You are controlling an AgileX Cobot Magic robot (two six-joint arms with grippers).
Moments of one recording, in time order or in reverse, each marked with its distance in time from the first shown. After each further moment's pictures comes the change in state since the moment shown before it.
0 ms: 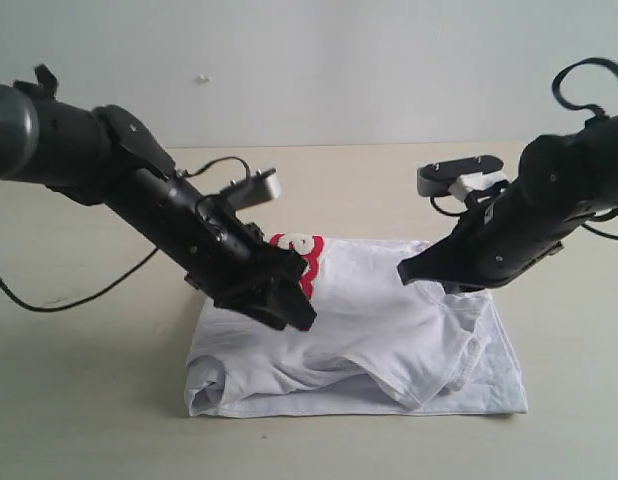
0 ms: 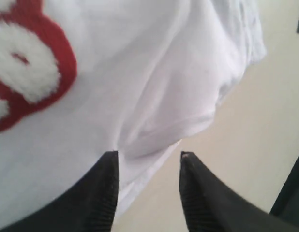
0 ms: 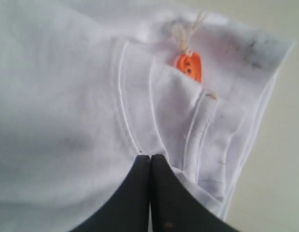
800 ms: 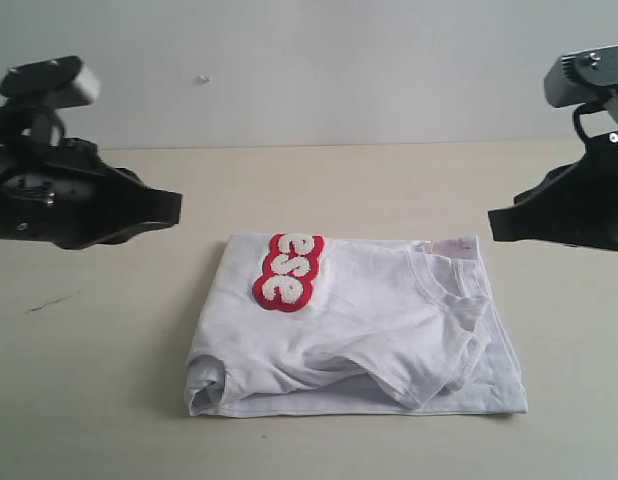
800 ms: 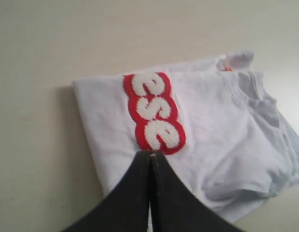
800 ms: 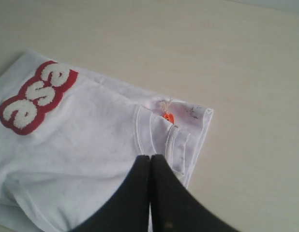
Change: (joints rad) left arm 0.030 -0.671 0.509 0.011 -0.650 -0.021; right arm 0.000 -0.677 0.306 -0.004 -0.066 -0.040
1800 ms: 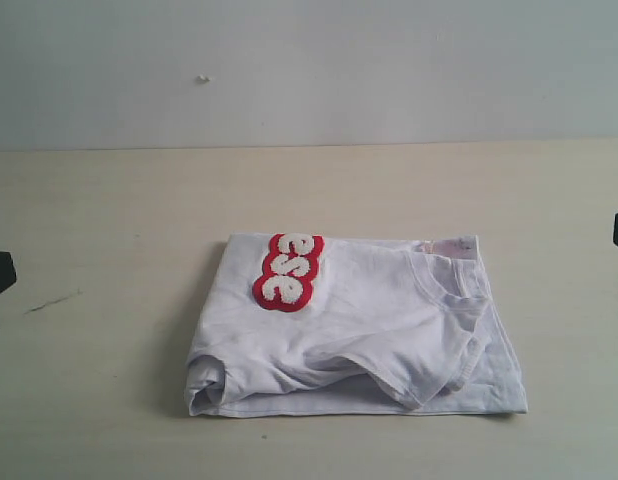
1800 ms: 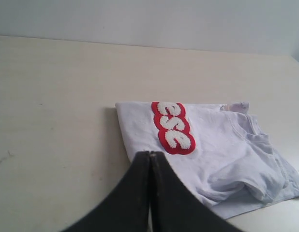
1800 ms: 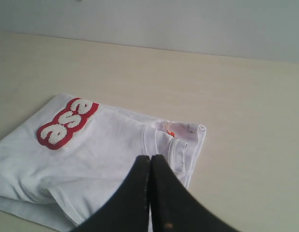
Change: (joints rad) left arm 0.000 -0.674 0.480 -0.067 -0.187 0.000; right arm 0.000 -0.504 0.244 0.028 -0.002 0.010
